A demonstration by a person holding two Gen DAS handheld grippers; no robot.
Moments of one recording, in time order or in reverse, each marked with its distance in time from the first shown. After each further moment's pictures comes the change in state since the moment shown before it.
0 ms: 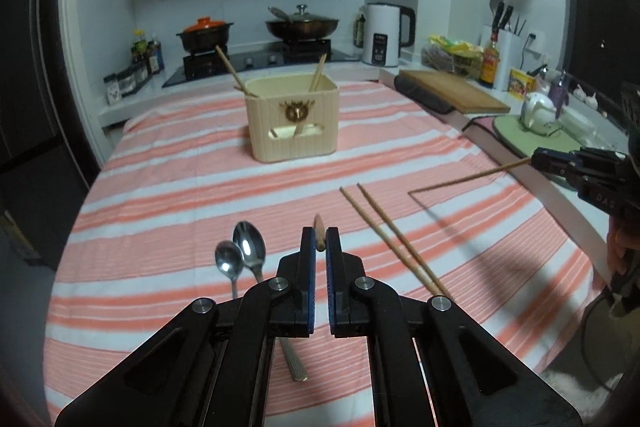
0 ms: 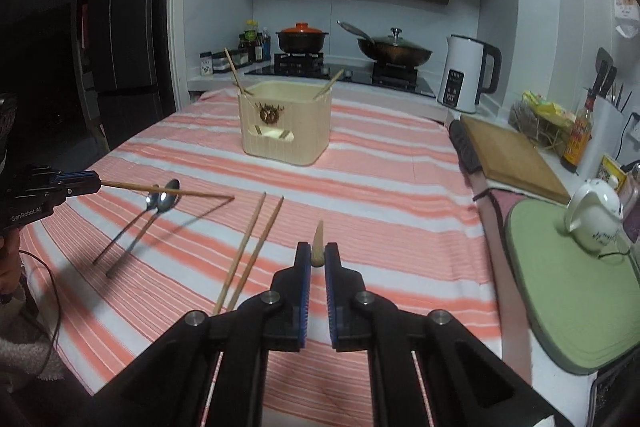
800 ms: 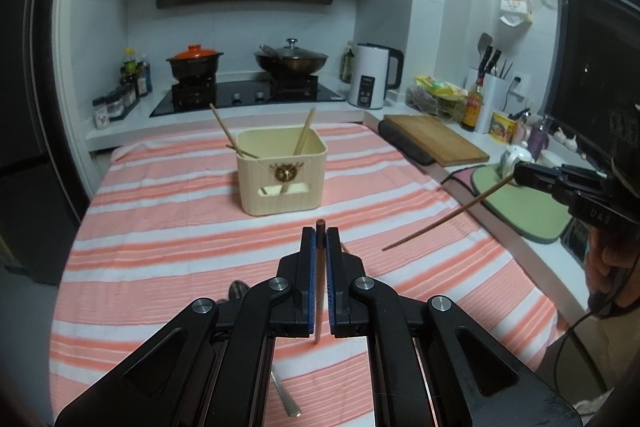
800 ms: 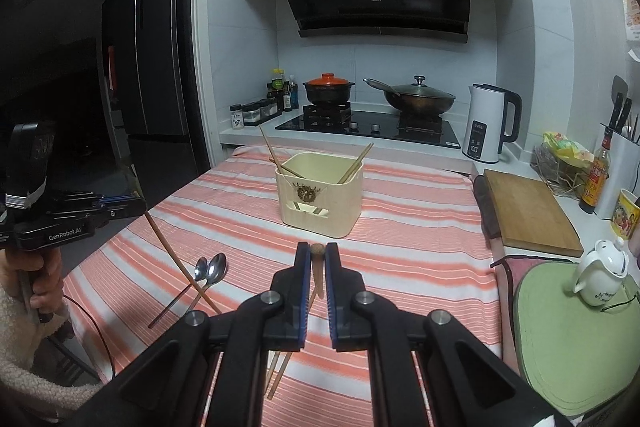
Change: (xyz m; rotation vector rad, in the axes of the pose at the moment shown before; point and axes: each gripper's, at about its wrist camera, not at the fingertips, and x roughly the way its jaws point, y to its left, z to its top) left arm -0.020 0.015 0.062 -0.044 -0.076 -0.082; right arm -0.027 0.005 0.071 0.021 -0.104 0.126
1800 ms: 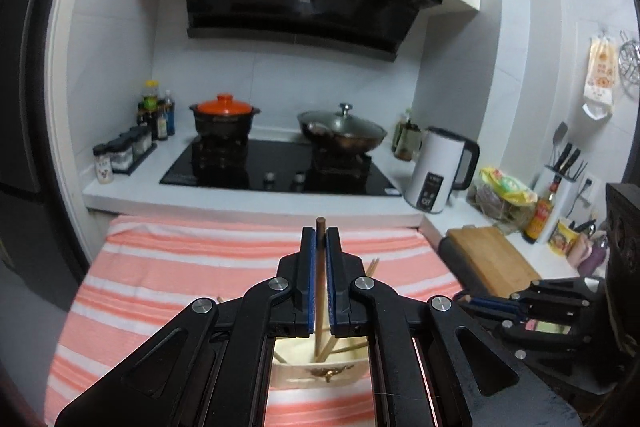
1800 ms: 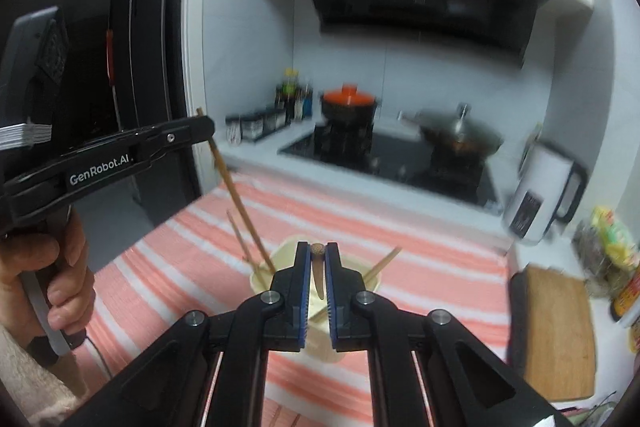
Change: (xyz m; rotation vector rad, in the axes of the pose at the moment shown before) left arm 0.166 0.073 0.188 -0.147 -0.121 0.115; right arm 0.216 -0.016 0.173 -0.062 0.158 0.074
